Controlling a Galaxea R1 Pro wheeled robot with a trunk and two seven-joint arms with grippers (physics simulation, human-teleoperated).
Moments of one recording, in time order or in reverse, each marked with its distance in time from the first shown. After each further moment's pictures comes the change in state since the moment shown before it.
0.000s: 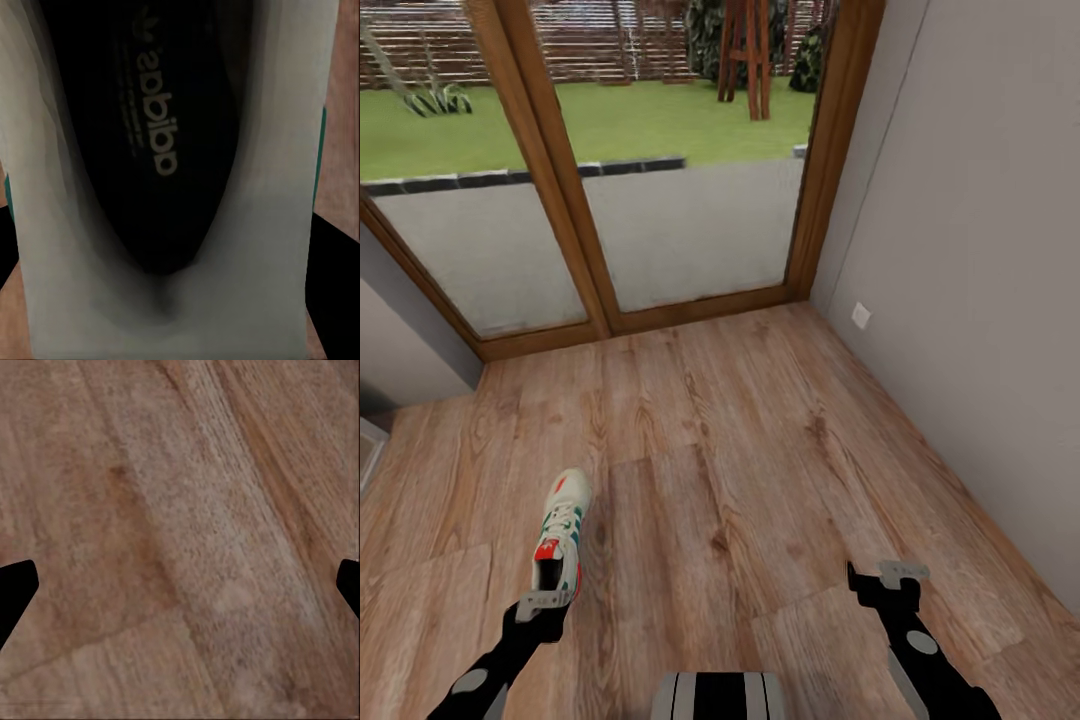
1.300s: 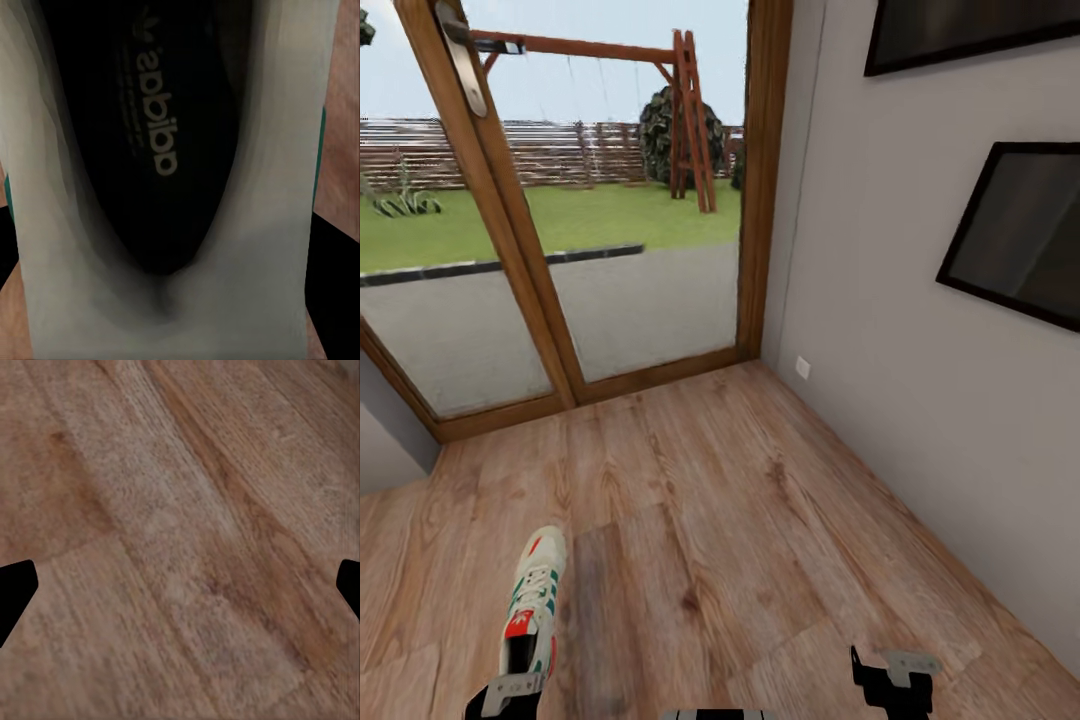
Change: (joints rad) left arm 0.192 -0.006 0.010 0.000 0.032 -0.076 0.076; right arm 0.013 0.012 0.009 0.468 0.022 -0.380 -0.012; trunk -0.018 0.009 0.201
